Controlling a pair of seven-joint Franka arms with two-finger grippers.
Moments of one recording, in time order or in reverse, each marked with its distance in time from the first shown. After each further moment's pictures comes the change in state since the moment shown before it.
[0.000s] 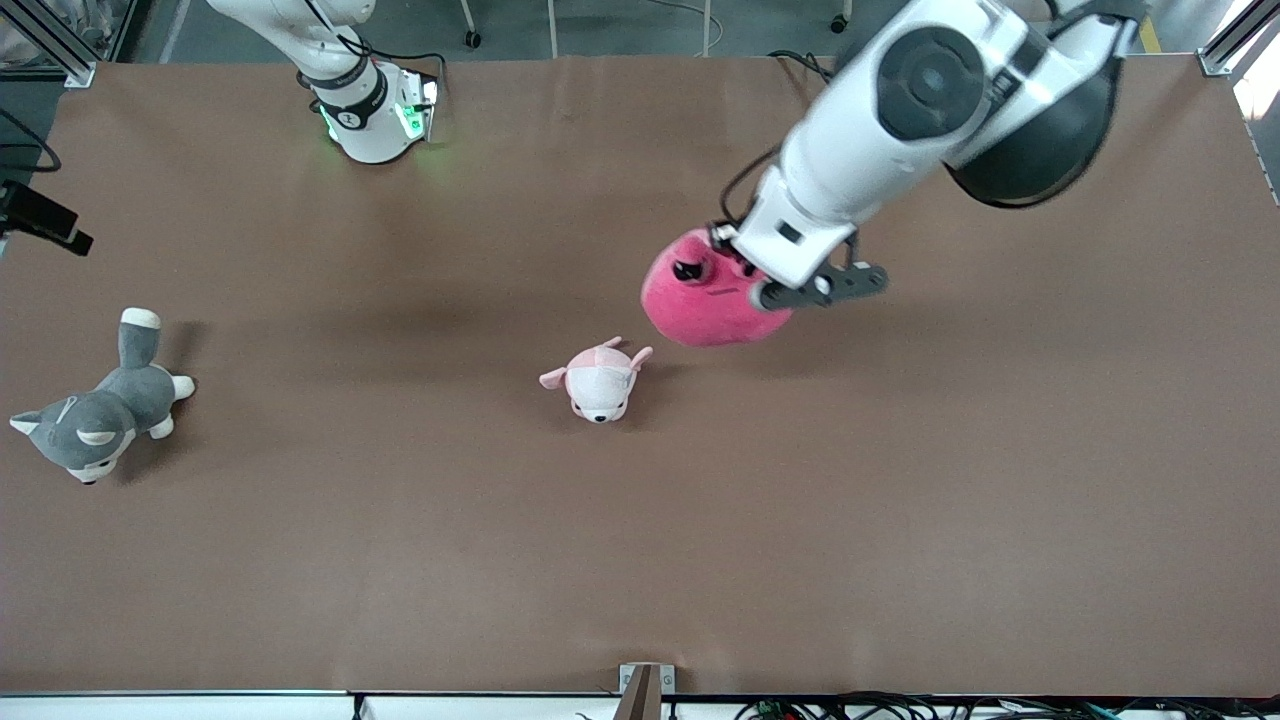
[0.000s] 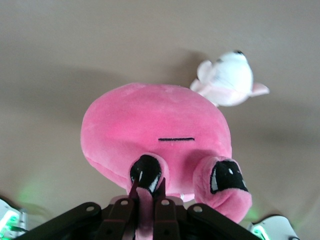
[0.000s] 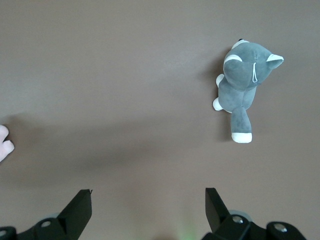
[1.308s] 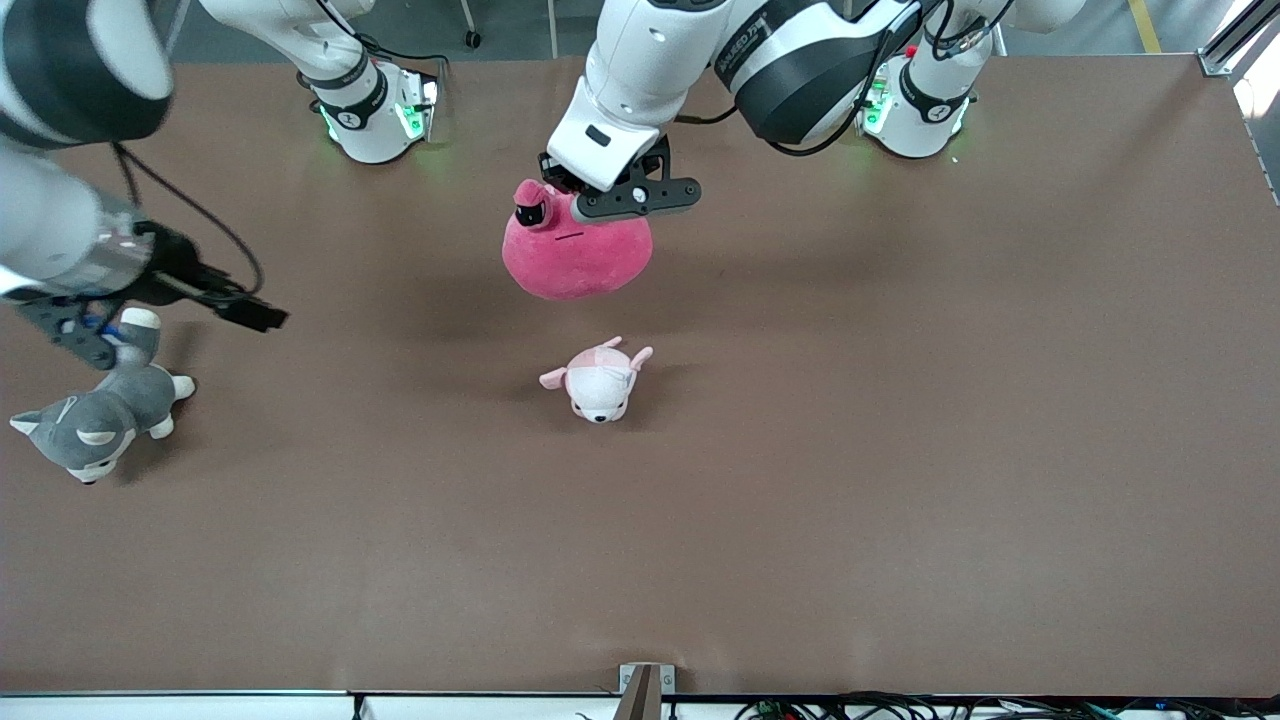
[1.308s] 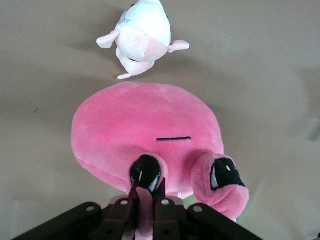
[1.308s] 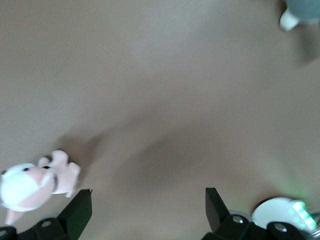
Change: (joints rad) left arm -0.244 0.069 0.005 0.023 0.000 0.245 -0.258; right arm 0.275 0.127 0.029 -0.025 0.137 0.067 0.766
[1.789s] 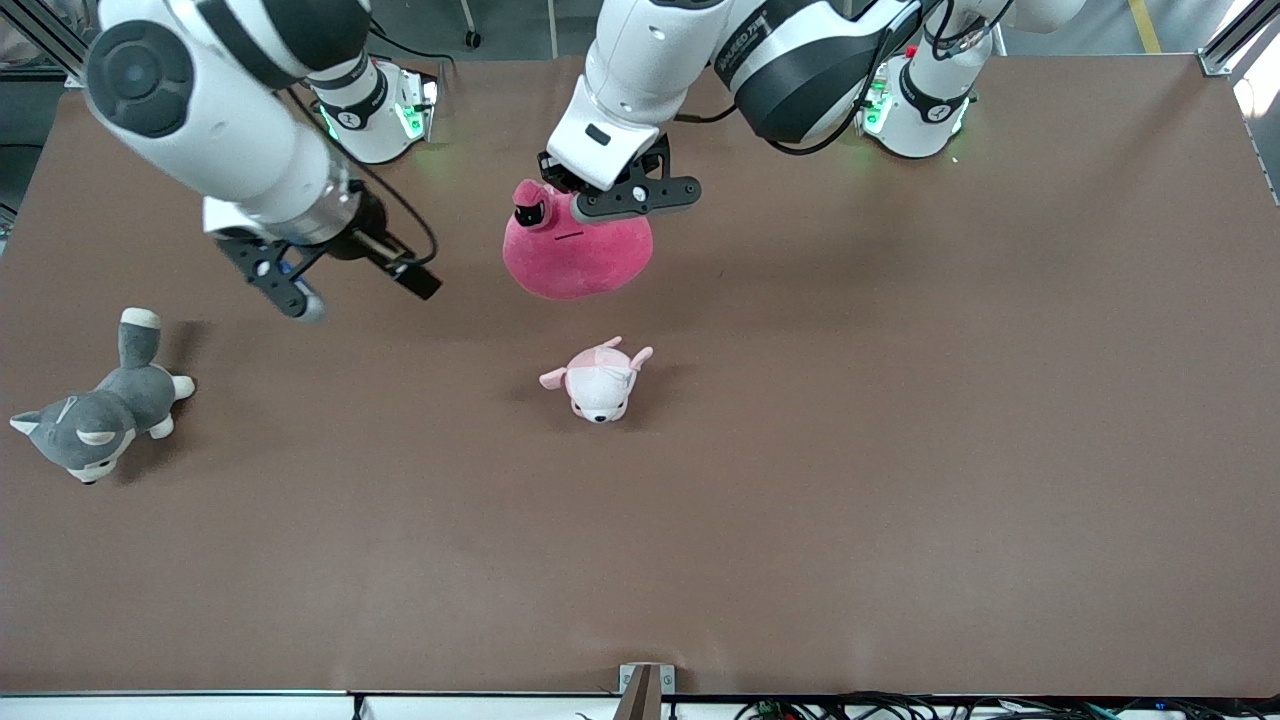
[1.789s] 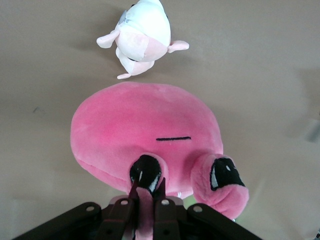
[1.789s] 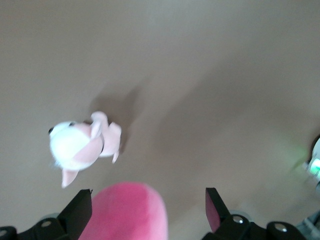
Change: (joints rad) left arm -0.001 0.000 0.000 0.002 0.000 0.000 -0.006; right arm 0.259 -0.001 0.005 0.000 0.073 0.045 0.411
